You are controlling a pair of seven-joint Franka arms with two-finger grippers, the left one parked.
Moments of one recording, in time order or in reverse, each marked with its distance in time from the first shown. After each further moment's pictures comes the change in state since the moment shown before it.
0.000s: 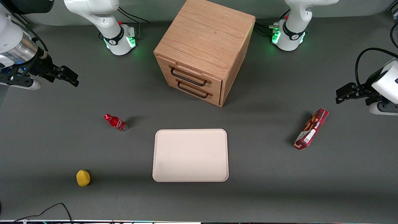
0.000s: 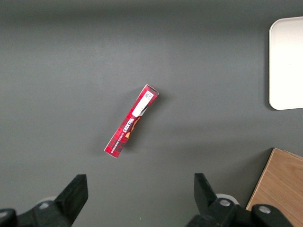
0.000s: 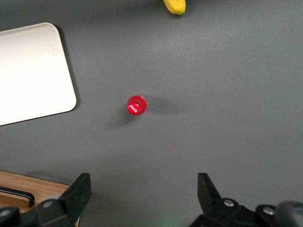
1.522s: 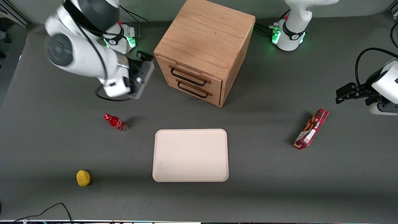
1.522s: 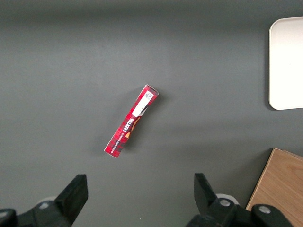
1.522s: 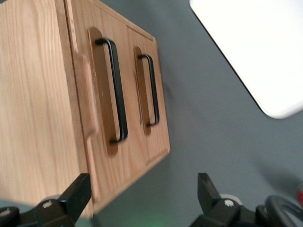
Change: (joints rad) arm 0.036 0.389 0.373 0.222 0.332 -0.049 -0.810
